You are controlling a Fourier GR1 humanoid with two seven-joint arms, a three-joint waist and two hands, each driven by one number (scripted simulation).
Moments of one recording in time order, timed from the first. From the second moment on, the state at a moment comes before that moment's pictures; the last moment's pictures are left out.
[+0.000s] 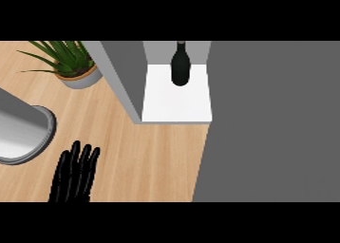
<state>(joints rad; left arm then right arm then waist) 0.18 0.52 -0.73 -2.03 0.56 0.61 -0.57 0.04 -0.04 0.20 -2.45 -0.17 0.27 0.69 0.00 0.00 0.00</state>
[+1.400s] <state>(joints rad) 0.42 0.76 -0.21 -2.07 0.85 0.24 -0.57 0.10 -0.08 0.76 -2.47 0.02 0.01 0.70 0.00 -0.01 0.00</state>
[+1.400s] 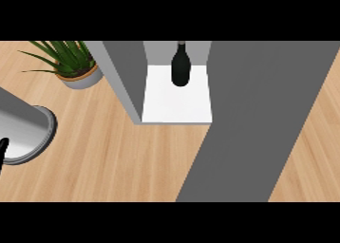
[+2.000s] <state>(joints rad) 0.40 0.77 -0.12 -2.04 0.93 0.14 -0.52 -0.17 -0.11 0.87 -2.38 0.13 -0.22 0.69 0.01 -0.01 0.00</state>
